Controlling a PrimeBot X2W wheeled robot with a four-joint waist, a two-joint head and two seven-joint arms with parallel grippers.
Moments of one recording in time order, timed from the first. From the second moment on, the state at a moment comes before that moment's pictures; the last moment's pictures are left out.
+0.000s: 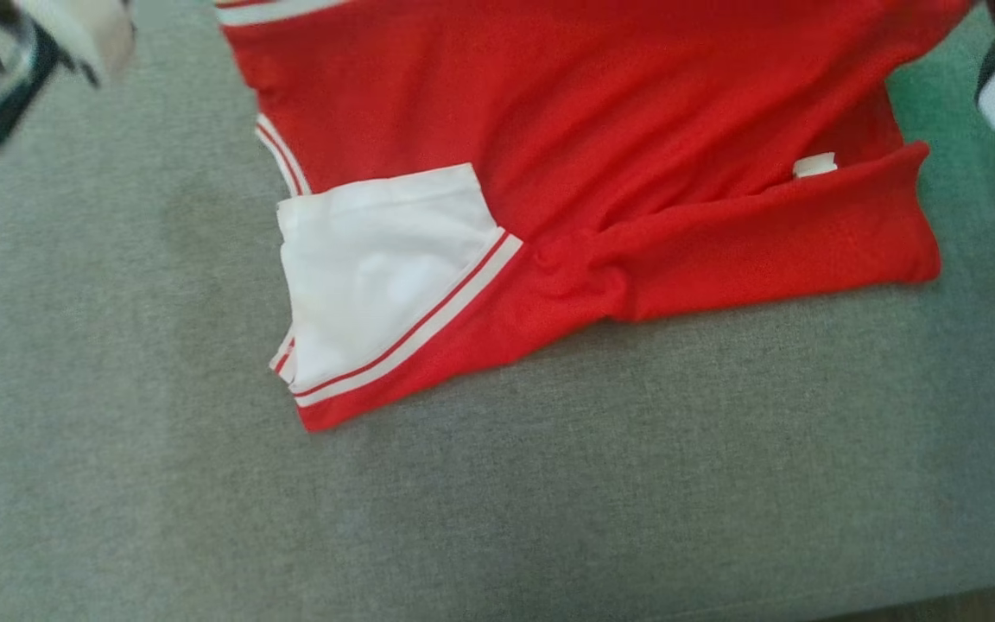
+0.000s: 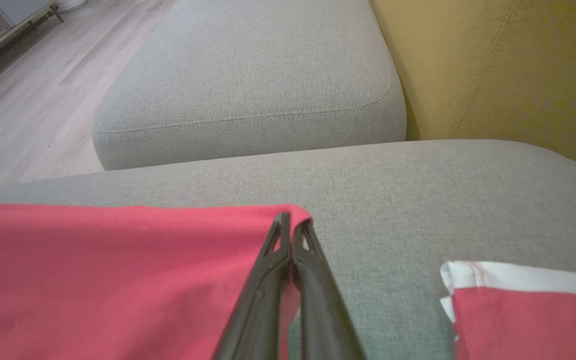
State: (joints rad) left arm -1.45 0.60 -1.30 0.68 -0.85 -0.13 -0.17; right arm -1.03 -0.54 0.56 0.77 0.86 0.13 0.20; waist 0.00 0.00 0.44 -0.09
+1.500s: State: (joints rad) left arm -0.29 0.41 -0.69 0.03 -0.71 0.40 -0.25; right arm -0.25 -0.36 0.14 0.56 0.73 0.13 -0.14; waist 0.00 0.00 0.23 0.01
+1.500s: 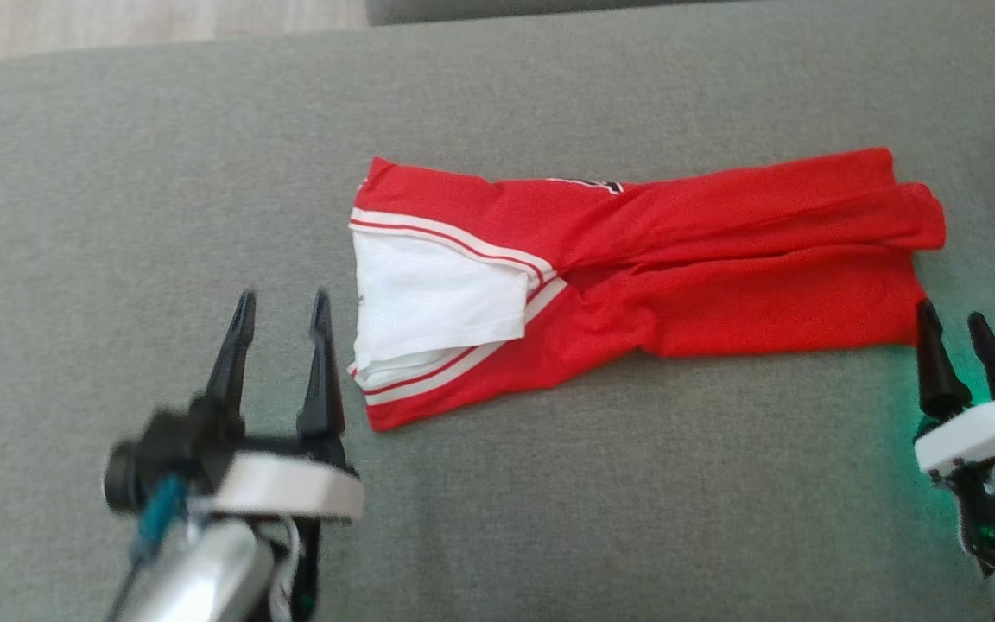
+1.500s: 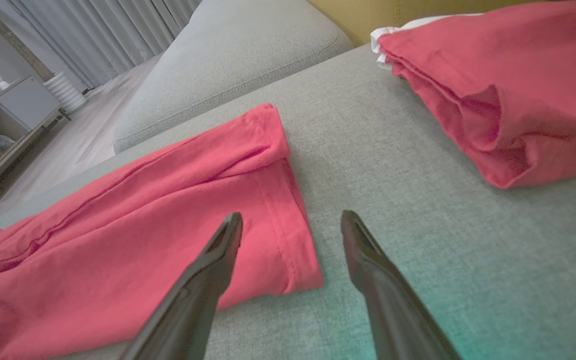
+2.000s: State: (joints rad) left arm -0.07 0.11 -0.41 0.04 -0.28 0.21 -0.25; right arm -0.42 -0.35 -0.08 0.81 0.57 0.13 -0.06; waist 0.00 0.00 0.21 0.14
